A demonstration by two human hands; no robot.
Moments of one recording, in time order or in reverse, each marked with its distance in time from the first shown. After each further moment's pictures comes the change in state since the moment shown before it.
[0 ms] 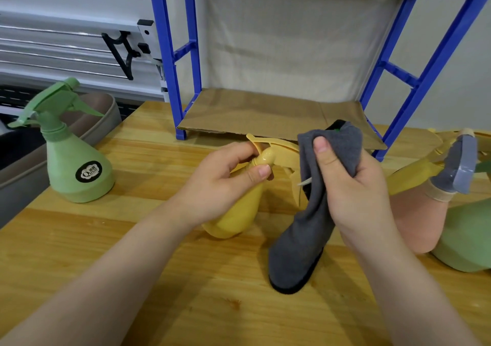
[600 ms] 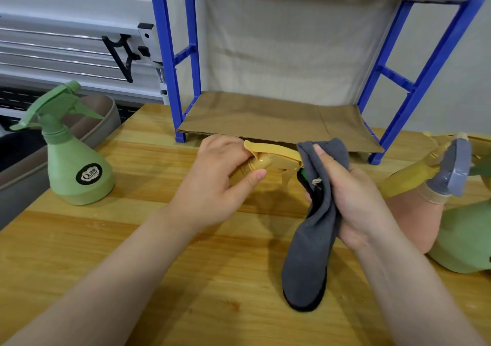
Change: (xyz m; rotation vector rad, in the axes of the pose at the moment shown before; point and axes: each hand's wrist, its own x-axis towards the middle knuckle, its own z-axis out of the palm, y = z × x) left_hand -0.001 -0.006 -0.003 0.514 0.173 0.209; right_hand 0.010 0.008 -0.008 0.200 -0.037 0.460
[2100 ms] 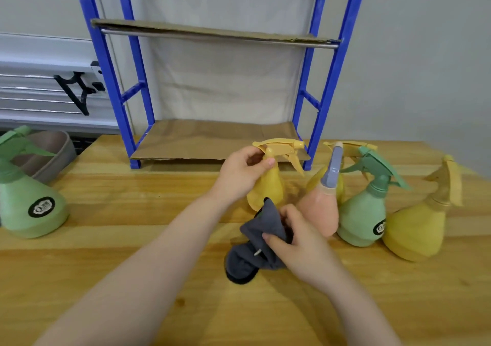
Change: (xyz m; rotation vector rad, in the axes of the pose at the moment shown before) left_hand 0.082 0.074 0.096 -0.600 -0.090 -0.455; right_hand -0.050 0.026 -0.092 -0.926 -0.113 -0.335
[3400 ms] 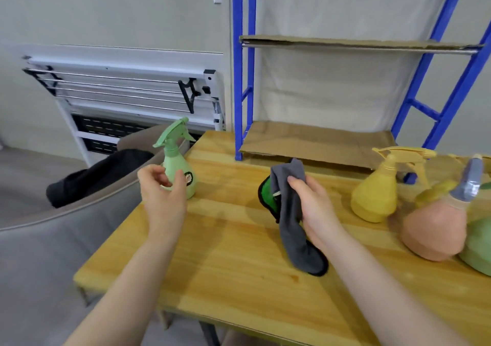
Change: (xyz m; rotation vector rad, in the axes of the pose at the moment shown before) left_hand -0.163 -0.062 -0.244 0.218 1.019 -0.095; right_hand 0.060 -0.117 0.122 0.842 -0.026 0.234
